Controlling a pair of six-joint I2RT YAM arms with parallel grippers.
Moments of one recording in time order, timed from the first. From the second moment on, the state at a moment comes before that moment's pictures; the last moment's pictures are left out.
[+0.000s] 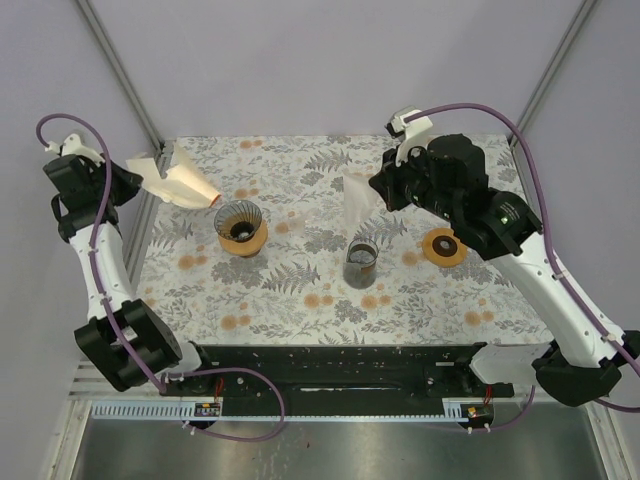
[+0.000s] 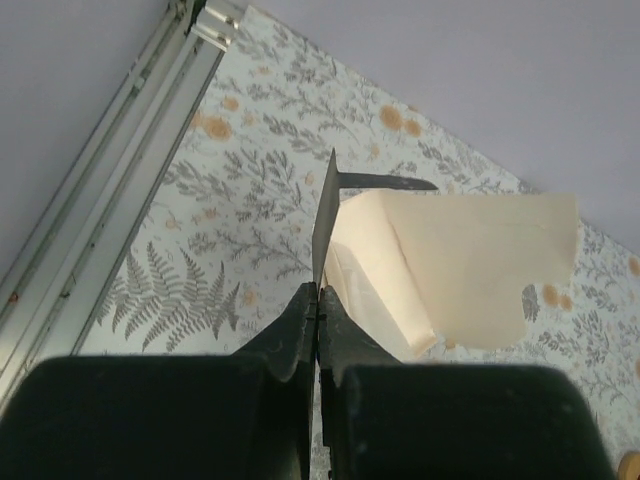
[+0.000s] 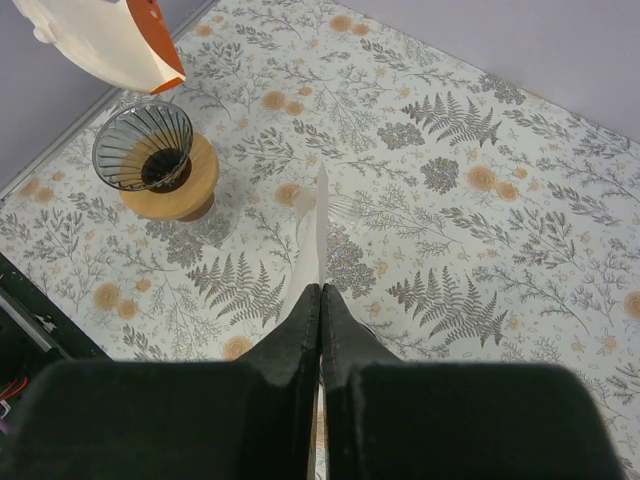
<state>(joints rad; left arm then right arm) 0.55 1.35 1.28 -0.33 0.43 -0.34 0.70 1.25 1.65 -0.70 0.03 0.10</state>
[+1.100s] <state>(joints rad) 0.60 1.48 1.01 -0.30 0.29 -0.09 0.70 1.26 1.63 -0.73 0.01 0.08</state>
